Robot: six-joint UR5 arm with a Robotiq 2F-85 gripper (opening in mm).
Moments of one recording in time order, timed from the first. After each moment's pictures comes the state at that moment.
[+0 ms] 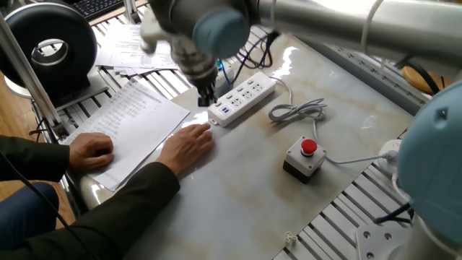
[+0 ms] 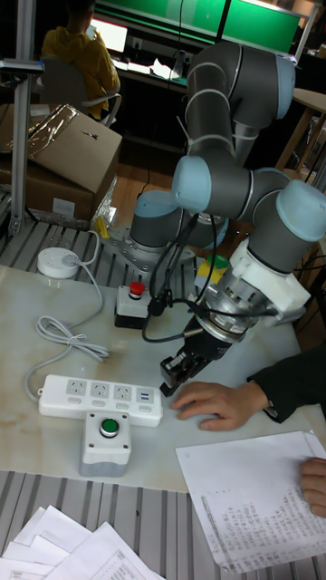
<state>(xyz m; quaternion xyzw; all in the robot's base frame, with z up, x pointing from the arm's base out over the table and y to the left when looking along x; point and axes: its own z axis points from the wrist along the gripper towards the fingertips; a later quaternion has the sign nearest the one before) 0.598 0.052 0.074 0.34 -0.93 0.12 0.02</state>
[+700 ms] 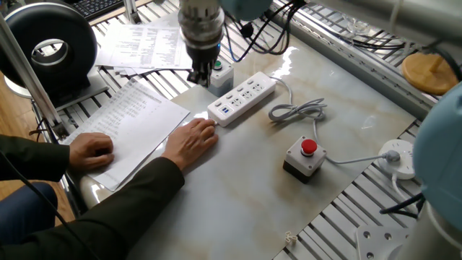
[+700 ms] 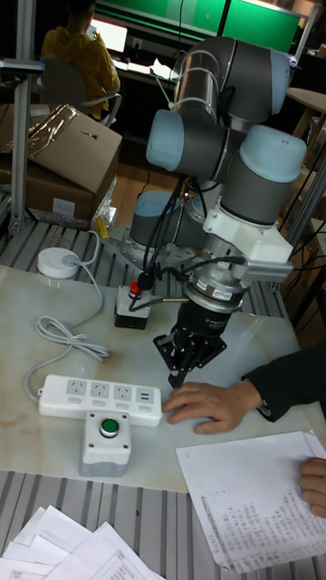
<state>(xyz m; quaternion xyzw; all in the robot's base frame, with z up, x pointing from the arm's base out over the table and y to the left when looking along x) 0.618 0.053 0.122 0.19 -0.98 0.04 -0.06</state>
